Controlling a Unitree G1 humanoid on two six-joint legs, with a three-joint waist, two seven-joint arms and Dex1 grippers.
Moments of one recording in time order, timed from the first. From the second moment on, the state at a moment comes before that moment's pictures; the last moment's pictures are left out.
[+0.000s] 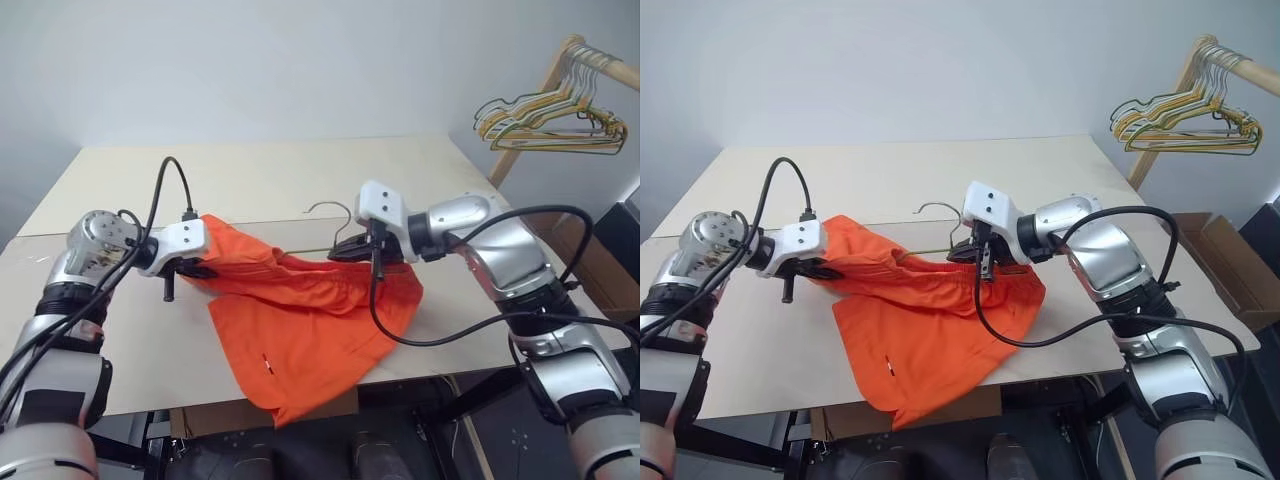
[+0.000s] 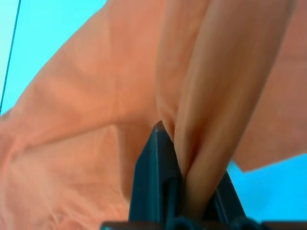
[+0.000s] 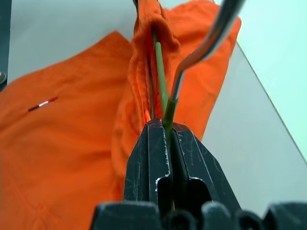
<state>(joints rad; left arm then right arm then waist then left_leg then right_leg) -0.85 0.83 -0.22 0.80 0.11 -0.12 -1.39 -0.88 -0.62 0.37 -0.02 0.25 0.63 1.14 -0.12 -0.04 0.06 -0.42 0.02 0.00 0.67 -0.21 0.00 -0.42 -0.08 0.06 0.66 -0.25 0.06</state>
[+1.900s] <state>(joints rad) -0.77 0.83 -0.14 0.40 -0.14 0.04 -1.56 -0.98 -0.60 0.34 0.03 0.28 0.80 1.17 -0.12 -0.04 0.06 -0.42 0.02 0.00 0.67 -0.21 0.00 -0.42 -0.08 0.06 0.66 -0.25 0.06</state>
